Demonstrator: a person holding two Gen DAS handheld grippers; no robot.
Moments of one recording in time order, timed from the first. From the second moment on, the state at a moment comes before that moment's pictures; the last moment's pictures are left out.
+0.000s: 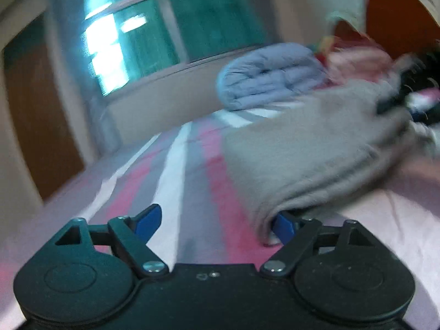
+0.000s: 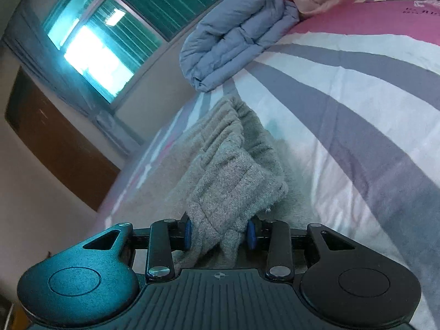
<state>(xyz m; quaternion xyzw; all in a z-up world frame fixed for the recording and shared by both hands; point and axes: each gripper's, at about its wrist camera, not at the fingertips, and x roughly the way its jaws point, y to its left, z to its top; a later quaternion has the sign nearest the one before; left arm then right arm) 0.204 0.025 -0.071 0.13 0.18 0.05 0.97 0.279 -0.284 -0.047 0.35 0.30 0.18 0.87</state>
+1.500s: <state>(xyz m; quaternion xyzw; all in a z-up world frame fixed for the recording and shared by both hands) 0.231 0.072 -0.048 -0.01 0.21 0.09 0.97 0.242 -0.250 -0.003 0.18 0.22 0.19 0.94</state>
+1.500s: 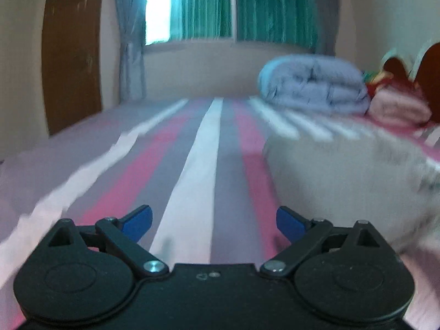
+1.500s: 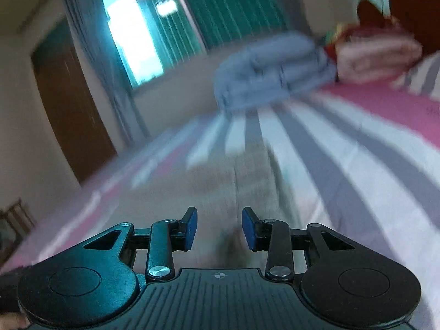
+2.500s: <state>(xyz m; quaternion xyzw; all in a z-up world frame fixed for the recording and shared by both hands) 0.312 0.064 -0.053 0.00 0.30 -0.02 0.95 0.300 -0.294 -0.022 0.20 0.32 0.21 0.90</state>
